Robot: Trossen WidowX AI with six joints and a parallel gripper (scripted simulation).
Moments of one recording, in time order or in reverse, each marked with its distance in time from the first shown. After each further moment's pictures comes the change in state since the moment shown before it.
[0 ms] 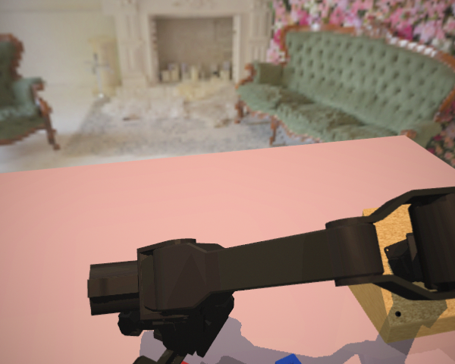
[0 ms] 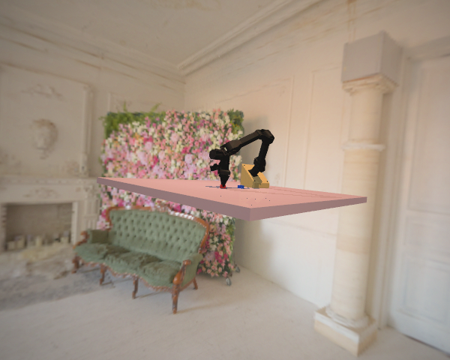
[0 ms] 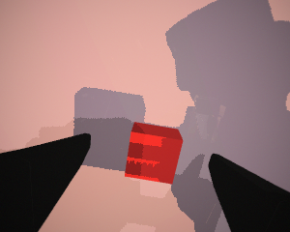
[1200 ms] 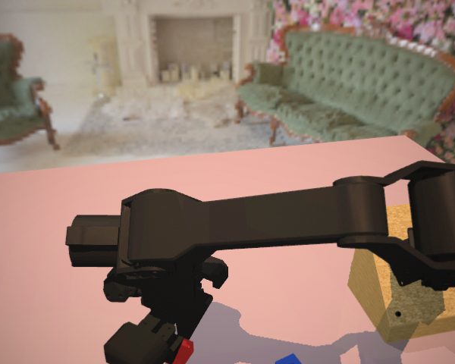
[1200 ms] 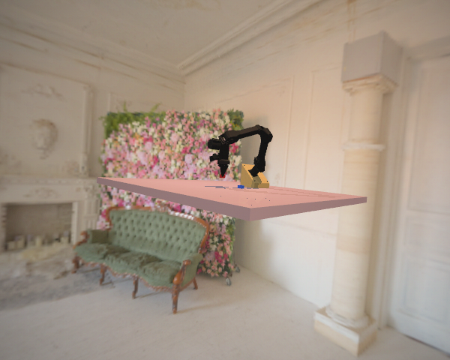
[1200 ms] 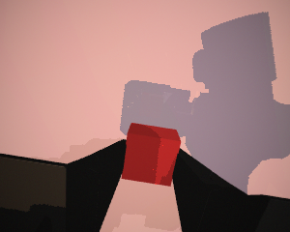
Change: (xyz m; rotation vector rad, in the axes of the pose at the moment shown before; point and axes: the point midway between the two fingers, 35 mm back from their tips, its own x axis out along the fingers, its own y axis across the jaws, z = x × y) arm -0.060 0.006 0.008 0.012 0.007 -0.003
